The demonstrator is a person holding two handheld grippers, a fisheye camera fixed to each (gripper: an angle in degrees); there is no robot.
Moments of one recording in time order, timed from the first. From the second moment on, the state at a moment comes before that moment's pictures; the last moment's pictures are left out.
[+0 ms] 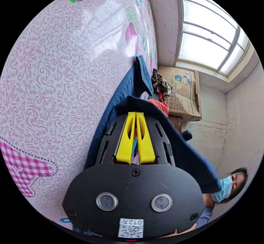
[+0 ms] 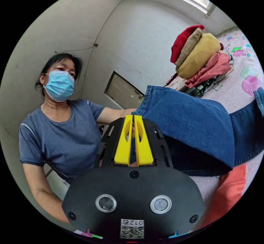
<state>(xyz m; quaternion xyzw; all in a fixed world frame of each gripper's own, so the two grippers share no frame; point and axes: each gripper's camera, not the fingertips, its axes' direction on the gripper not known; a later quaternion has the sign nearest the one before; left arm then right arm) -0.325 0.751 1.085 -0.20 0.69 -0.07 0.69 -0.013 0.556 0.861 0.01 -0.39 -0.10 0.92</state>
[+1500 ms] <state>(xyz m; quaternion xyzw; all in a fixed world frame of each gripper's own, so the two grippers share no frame) -0.295 0.878 0.886 -0.11 0.49 0.07 0.86 -0.125 0.306 0.658 -0.13 0.49 -0.38 0.78</state>
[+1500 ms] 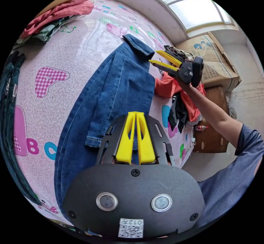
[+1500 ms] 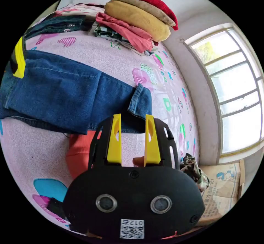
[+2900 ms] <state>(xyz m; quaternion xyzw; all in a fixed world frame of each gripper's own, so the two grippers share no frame) -0.301 0.797 0.634 0.00 0.43 0.22 0.88 -0.027 0.292 0.366 -0.14 0.29 -0.31 0.89</state>
